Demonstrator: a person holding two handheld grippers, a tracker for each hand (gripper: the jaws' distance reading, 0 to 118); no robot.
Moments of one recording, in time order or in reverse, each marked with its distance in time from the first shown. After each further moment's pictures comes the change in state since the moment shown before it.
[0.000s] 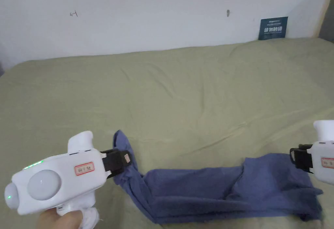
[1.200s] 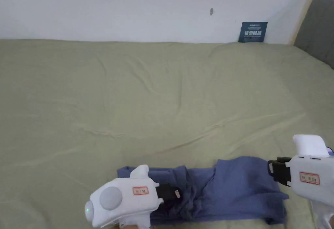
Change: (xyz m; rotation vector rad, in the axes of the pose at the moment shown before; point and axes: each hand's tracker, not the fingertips) left arm 0.036 -0.112 -0.170 -0.338 -0.323 0.314; right arm 0.017 -0.007 -0.011 -0.048 -0.016 0.000
